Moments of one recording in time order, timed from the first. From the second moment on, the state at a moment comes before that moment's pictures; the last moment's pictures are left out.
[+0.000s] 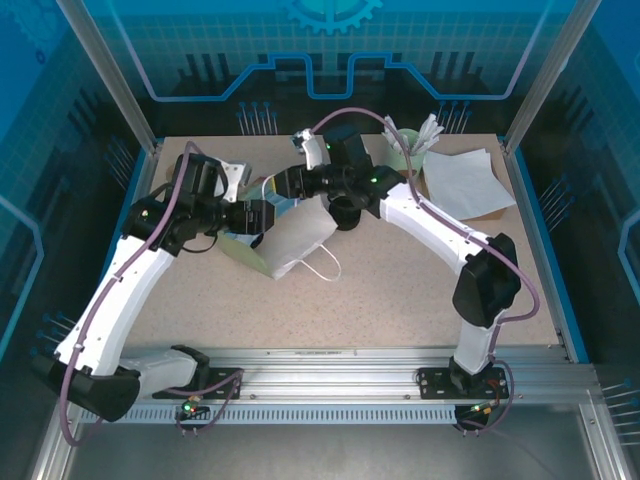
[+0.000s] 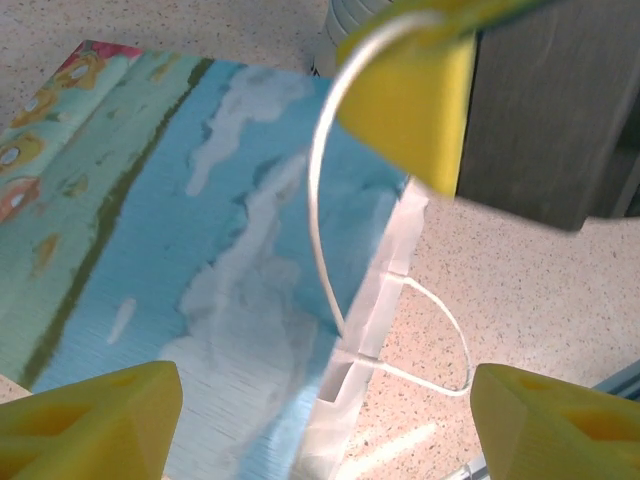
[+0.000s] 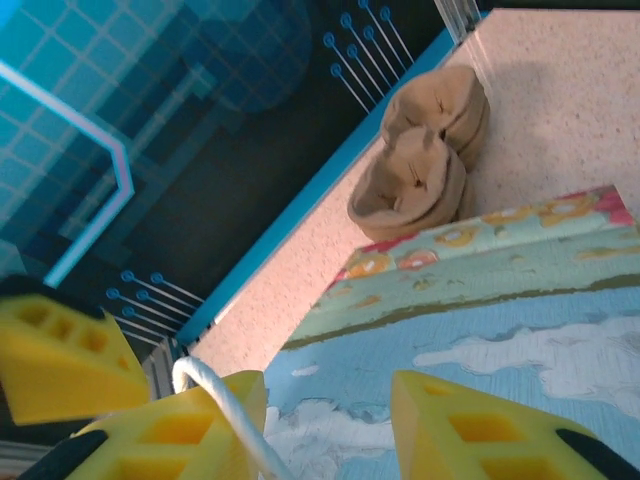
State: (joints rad) left arm -0.32 1.19 1.42 -1.03 0.20 -0.27; right arm 0.67 1.83 1.72 -0.32 -0.51 0.44
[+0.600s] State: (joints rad) left arm -0.32 1.34 1.38 -0.96 0.05 -0.11; right arm 0.67 1.97 1.96 -0.40 -0.50 0.47
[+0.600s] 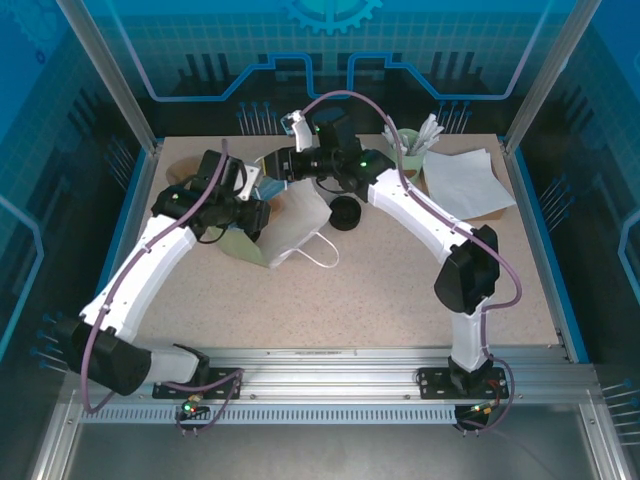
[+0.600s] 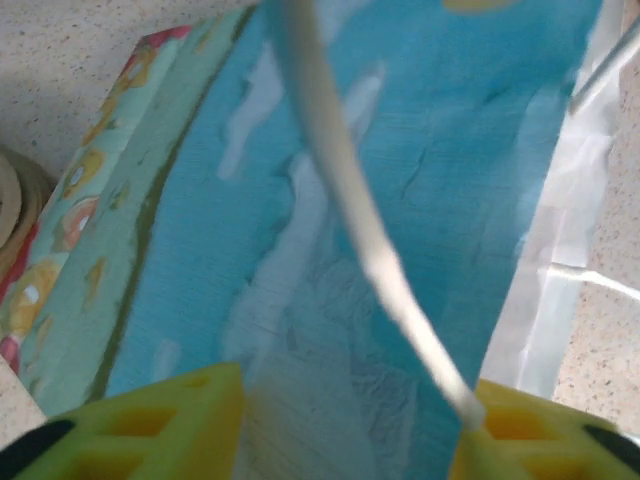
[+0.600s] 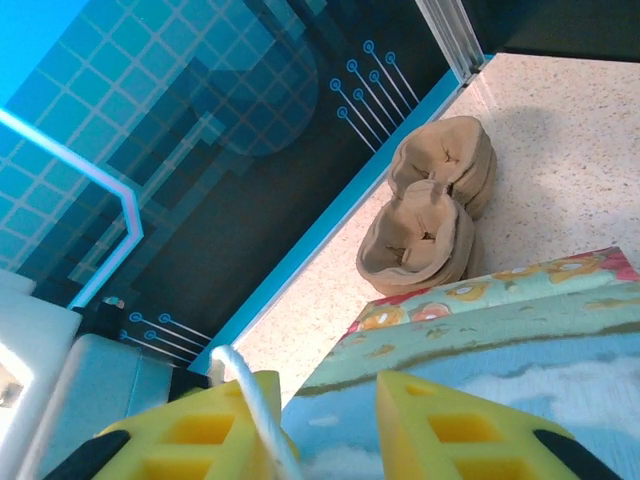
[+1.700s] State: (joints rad) left arm -0.30 1.39 1.50 -0.98 0.19 -0.23; right arm 0.66 1.69 1.93 -0.73 -0.29 0.17
